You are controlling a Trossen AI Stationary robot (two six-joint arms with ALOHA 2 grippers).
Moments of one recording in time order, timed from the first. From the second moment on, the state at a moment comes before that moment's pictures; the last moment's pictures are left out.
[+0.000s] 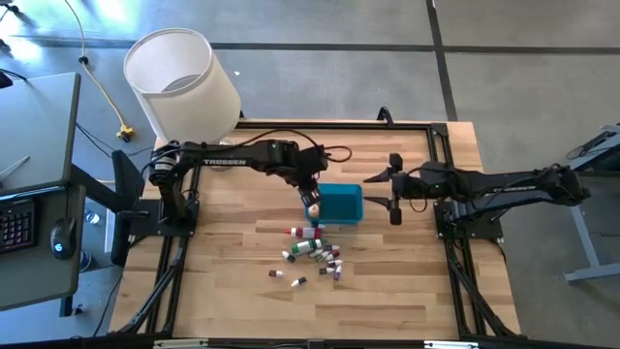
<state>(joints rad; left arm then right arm) 0.14 1.82 1.62 -0.90 -0.11 -0.32 -0.03 0.81 0.52 0.03 0.04 -0.12</state>
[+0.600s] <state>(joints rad) 0.15 1.91 1.62 -0.90 -0.07 -0.25 -0.03 0.82 0.52 -0.01 -0.02 -0.04</state>
